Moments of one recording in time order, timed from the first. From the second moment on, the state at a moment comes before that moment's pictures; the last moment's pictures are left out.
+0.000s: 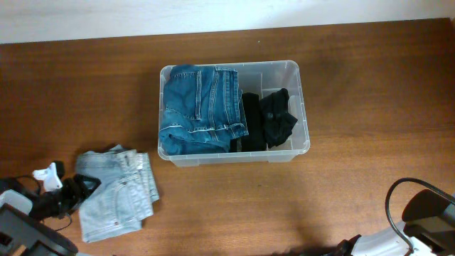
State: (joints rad) left arm 0.89 1.75 0.88 -0.75 0.63 0.38; right arm -0.73 1.80 2.29 -1.69 0.16 0.23
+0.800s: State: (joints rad) left arm 0.86 1.80 0.90 -0.76 0.72 0.15; right arm -0.73 1.80 2.29 -1.69 0.16 0.23
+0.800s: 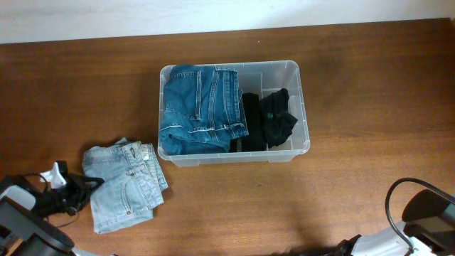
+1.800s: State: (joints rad) left arm 0.14 1.82 1.97 -0.50 0.73 -0.34; right arm -0.73 1.80 2.29 -1.69 0.16 0.23
